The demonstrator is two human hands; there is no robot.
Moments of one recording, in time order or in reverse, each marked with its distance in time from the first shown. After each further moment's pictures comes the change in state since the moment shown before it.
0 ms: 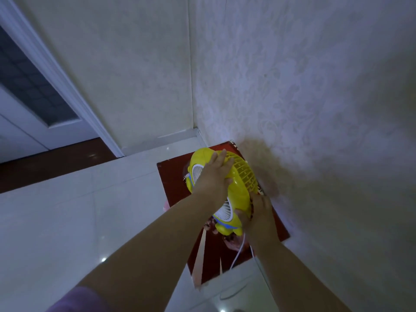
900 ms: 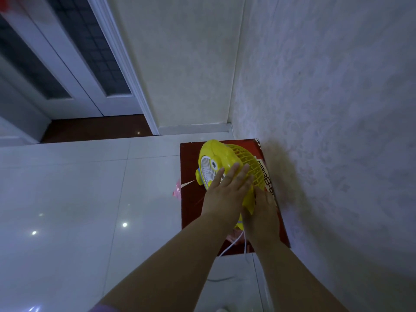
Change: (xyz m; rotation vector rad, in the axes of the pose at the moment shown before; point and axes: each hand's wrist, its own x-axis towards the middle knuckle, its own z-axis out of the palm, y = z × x) left_hand -0.050 0.053 0.055 0.482 0.112 -0.123; right_hand 0.006 0.020 -0.021 -0.160 -0.115 -0.164
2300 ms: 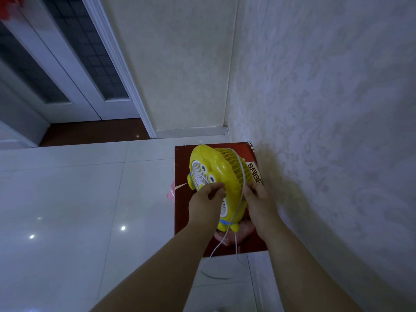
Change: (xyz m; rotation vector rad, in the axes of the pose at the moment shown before) left_hand -0.013 0.015 0.005 -1.349 0.319 -0.735; right_hand 0.027 -0.006 -0.039 0.701 -0.242 0.348
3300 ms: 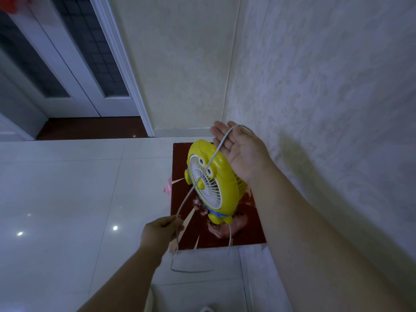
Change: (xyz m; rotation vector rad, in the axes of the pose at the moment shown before) left_hand -0.029 -0.083 -0.082 -0.180 0.113 -0.319; right_hand -0.004 -0.117 0.019 0.836 -0.375 -0.026
